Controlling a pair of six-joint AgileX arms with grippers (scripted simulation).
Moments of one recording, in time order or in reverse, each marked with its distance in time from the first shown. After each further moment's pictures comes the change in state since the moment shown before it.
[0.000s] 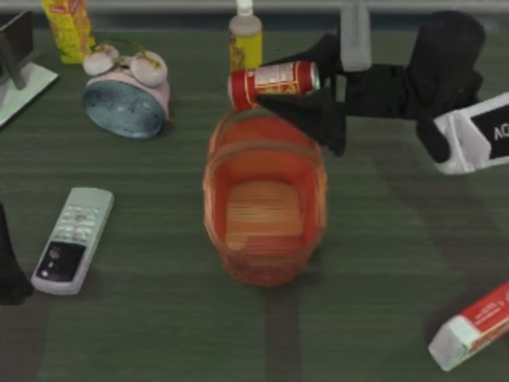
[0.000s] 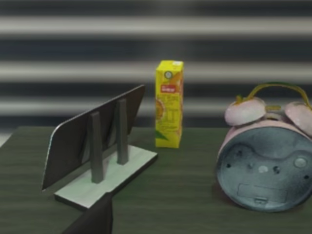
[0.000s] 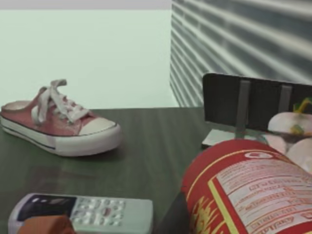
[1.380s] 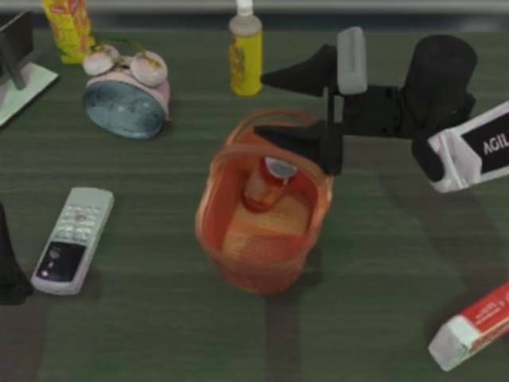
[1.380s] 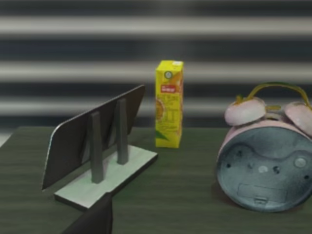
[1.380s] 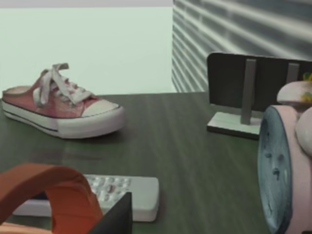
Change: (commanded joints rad) left arm 0.000 0.000 0.000 0.000 0.000 0.000; right arm 0.003 0.054 -0.026 0.069 0.002 -0.001
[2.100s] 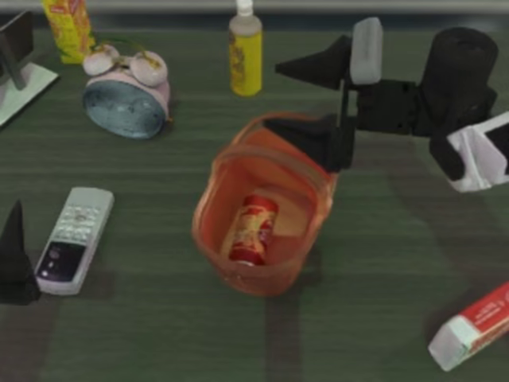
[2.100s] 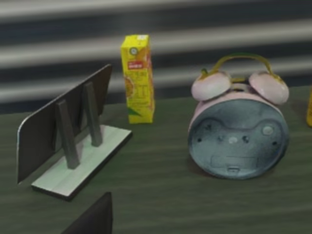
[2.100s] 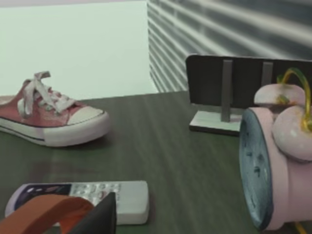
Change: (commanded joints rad) left arm -0.064 0.136 0.142 -0.118 0.025 0.074; right arm -0.022 -0.116 -0.088 -0.065 0.061 -0.003
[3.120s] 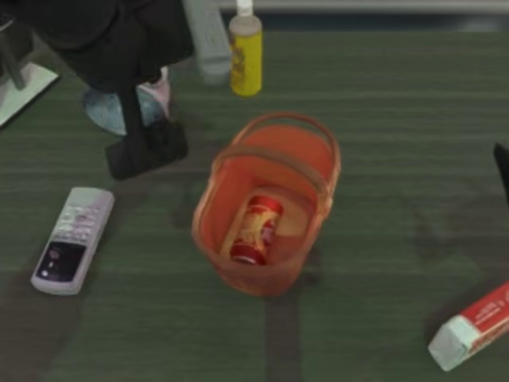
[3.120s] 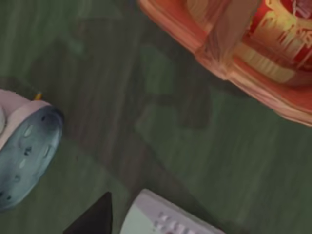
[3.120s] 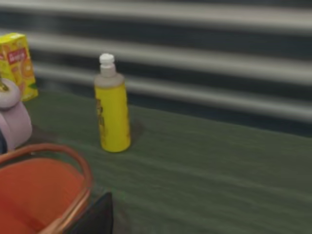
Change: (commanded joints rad) left arm -0.453 1.498 1.522 -1.102 0.019 0.765; right arm -0.220 -1.461 -0.851 -0.715 0.734 -0.020
